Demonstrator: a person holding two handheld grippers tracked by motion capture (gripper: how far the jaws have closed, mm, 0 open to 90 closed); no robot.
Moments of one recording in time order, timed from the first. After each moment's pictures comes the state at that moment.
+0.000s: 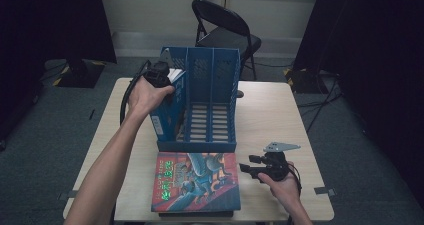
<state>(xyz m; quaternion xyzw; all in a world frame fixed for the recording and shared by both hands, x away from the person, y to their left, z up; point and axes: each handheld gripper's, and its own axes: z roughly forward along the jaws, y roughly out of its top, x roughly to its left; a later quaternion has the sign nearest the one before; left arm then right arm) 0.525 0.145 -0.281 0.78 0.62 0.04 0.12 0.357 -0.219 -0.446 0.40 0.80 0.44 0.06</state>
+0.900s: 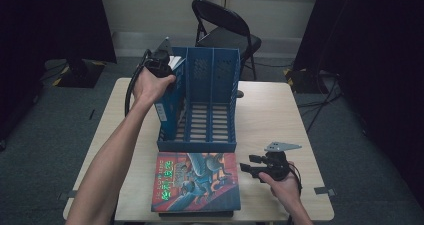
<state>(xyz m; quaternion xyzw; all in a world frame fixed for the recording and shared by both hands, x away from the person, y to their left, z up) 0.553 0.140 -0.273 0.76 0.63 0.09 0.14 0.357 -0.220 -0.446 0.40 0.79 0.45 0.06</state>
